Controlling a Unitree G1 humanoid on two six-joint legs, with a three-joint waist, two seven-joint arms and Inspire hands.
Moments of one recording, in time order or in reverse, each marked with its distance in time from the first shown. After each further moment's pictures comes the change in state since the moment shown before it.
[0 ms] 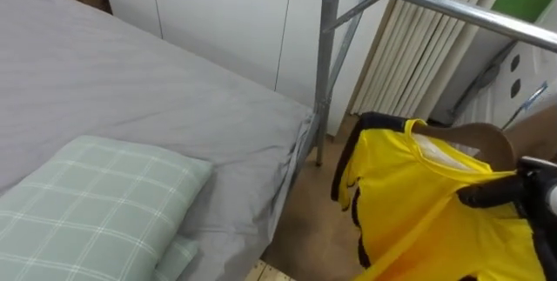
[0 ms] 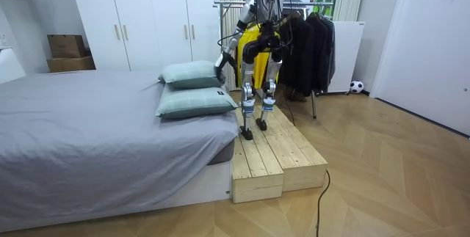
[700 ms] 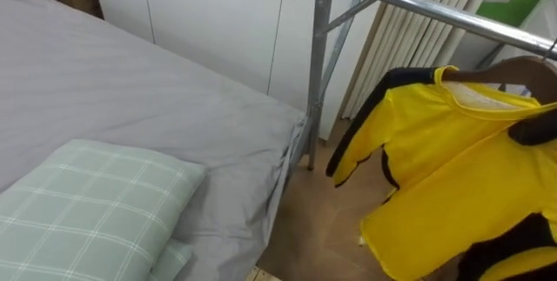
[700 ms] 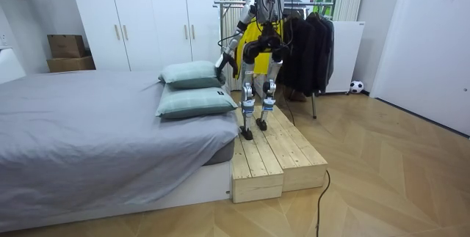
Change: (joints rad) left arm 0.027 0.002 0.004 0.007 -0.008 -0.007 0.020; right arm -0.073 -0.092 0.000 -0.090 -0.145 -0.032 -0.192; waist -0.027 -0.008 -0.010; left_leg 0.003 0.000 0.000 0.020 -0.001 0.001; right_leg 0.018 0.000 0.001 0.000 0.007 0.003
